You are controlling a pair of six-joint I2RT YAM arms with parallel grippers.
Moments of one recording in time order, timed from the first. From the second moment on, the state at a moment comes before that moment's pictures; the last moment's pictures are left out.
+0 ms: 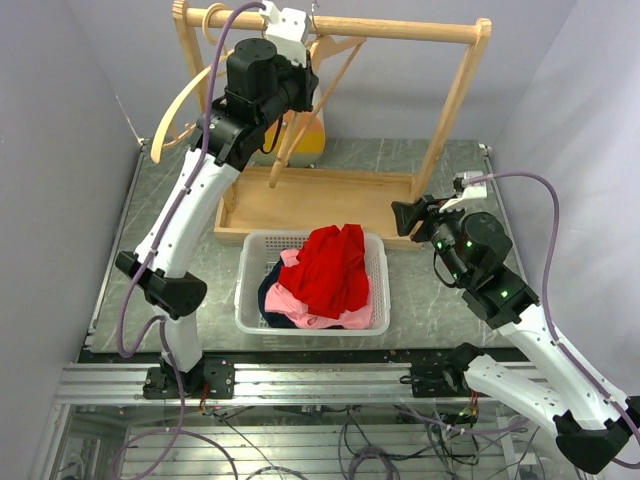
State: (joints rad) left arm -0.60 1.84 2.38 -0.58 -0.11 -0.08; right arm 0.61 0.78 0.89 -0.16 0.29 0.29
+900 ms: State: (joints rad) left arm -0.58 1.59 1.85 -0.30 -0.02 -0.15; right arm 0.61 0.85 0.88 -0.20 0.35 0.31
